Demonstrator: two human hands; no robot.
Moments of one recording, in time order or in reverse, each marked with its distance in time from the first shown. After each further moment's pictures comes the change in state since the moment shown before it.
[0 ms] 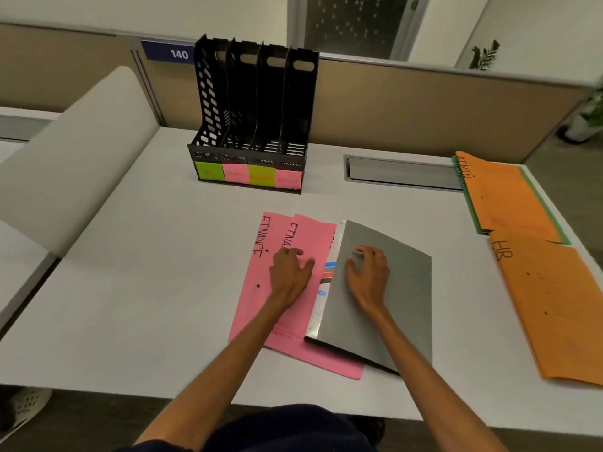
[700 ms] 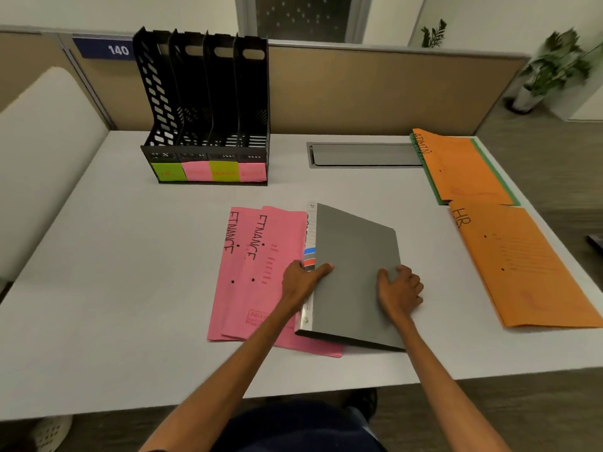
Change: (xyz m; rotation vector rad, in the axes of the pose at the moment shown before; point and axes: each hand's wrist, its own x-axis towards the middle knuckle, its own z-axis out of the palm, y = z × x) left_hand -0.044 0.033 0.051 -0.540 -0.298 -0.207; right_hand -0.042 0.091 -0.065 -0.118 0.051 0.606
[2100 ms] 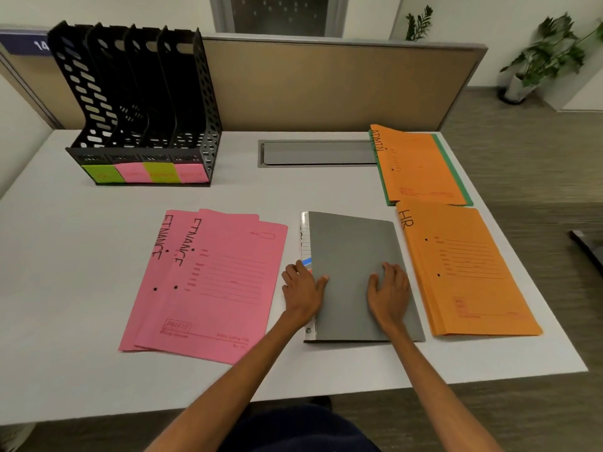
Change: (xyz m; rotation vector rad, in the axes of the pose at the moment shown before) left_hand -0.005 0.024 0.181 0.711 0.078 0.100; right_hand 0.103 0.091 -0.073 -0.142 0.002 -0.330
